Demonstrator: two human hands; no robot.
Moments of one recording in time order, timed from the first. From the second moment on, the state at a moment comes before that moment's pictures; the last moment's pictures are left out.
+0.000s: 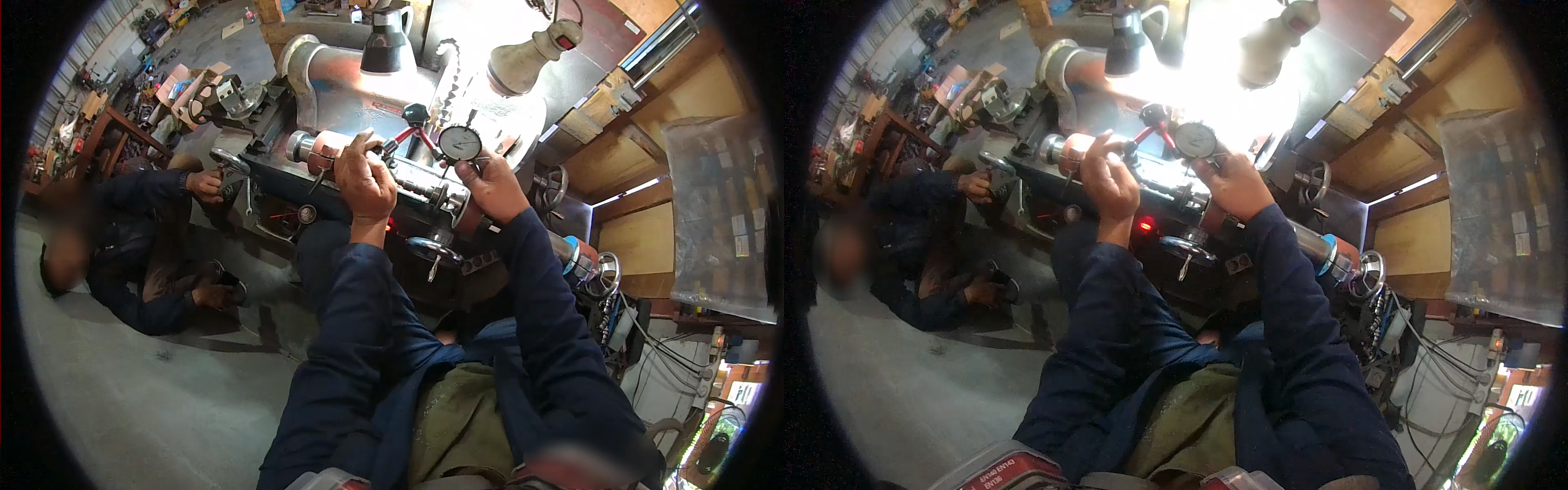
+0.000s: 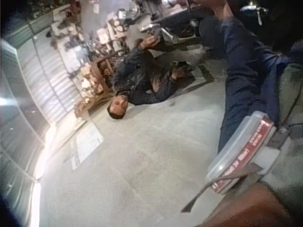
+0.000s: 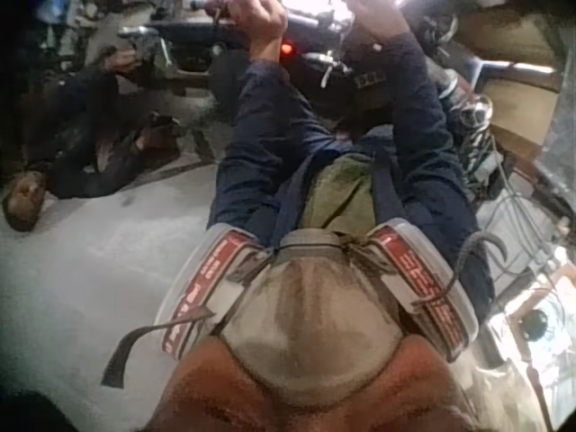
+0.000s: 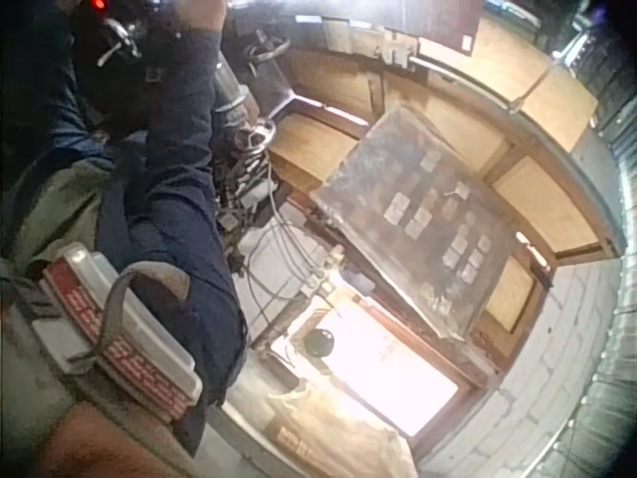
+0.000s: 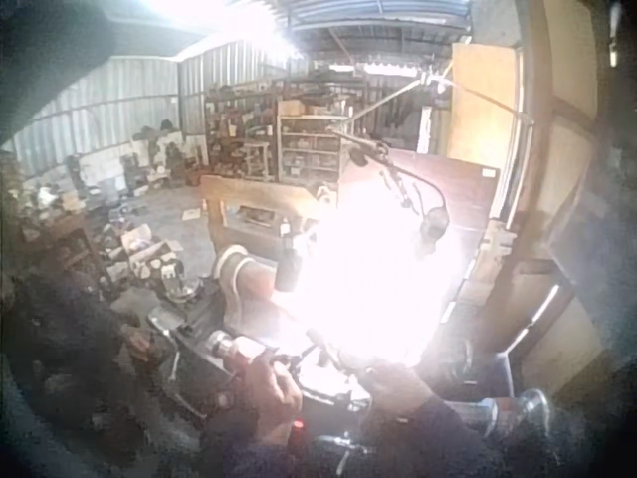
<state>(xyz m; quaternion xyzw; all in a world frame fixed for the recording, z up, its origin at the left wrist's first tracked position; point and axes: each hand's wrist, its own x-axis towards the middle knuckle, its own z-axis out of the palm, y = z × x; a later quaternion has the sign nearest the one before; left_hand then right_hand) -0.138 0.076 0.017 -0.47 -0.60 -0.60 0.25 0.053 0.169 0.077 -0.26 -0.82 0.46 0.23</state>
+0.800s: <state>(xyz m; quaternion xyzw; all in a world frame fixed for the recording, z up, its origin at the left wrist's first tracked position) -0.138 0.084 0.011 -0.45 -0.59 -0.59 0.31 0.045 0.152 0.071 -0.33 -0.78 0.43 0.32</state>
